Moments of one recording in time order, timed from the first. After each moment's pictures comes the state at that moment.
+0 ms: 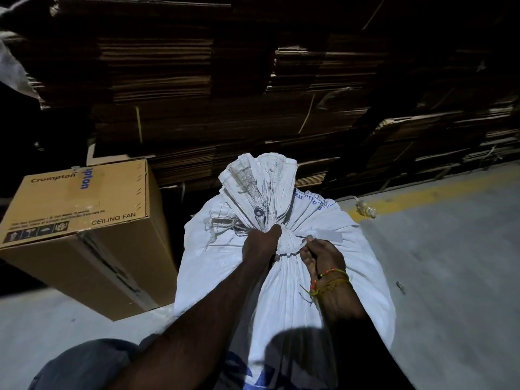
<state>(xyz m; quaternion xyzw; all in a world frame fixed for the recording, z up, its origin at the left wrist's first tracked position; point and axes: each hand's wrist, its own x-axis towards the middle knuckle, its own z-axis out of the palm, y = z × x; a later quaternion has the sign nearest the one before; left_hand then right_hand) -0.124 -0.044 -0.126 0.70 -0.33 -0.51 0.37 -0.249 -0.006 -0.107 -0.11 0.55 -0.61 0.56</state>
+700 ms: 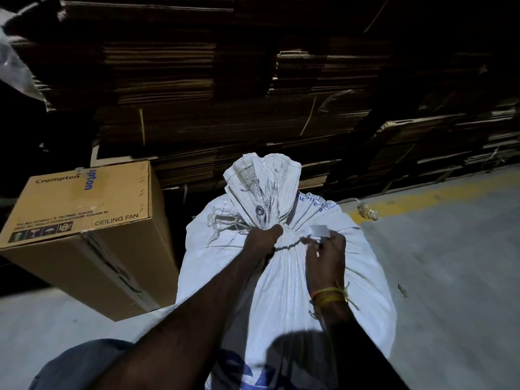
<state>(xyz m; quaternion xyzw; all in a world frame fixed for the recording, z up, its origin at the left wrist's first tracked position) -0.113 -0.049 -0.112 0.66 -0.35 -0.56 0.36 -0.247 0.012 -0.109 -0.51 0.68 -0.49 0.19</state>
